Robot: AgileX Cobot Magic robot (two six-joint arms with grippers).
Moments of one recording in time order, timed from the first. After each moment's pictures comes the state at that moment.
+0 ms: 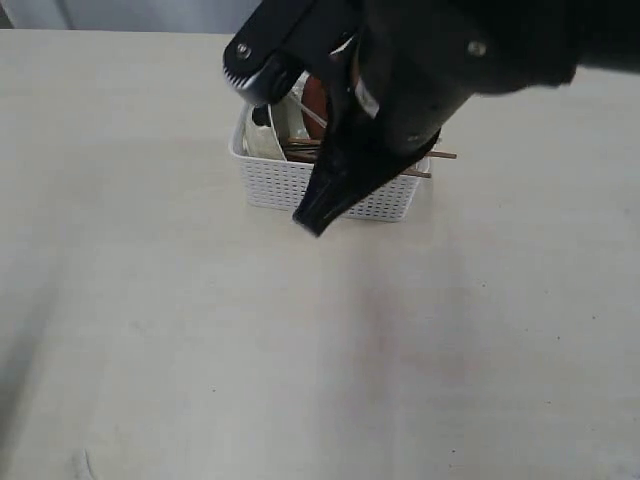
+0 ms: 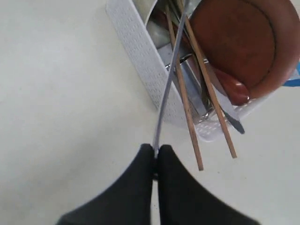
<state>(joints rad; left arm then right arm) -0.17 0.00 0.00 0.05 0.33 0.04 1.02 1.54 -1.22 -0.52 1.03 0.23</state>
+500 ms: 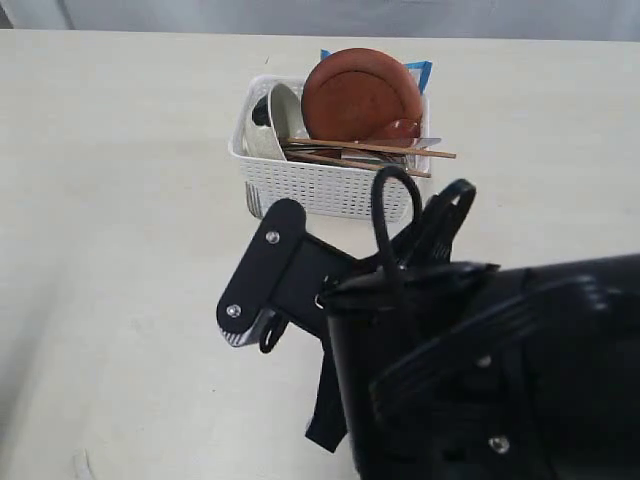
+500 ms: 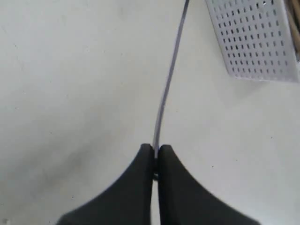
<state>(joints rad) -0.17 0.00 0.00 0.05 0.33 0.04 1.37 1.54 -0.87 -0.70 1.00 0.68</state>
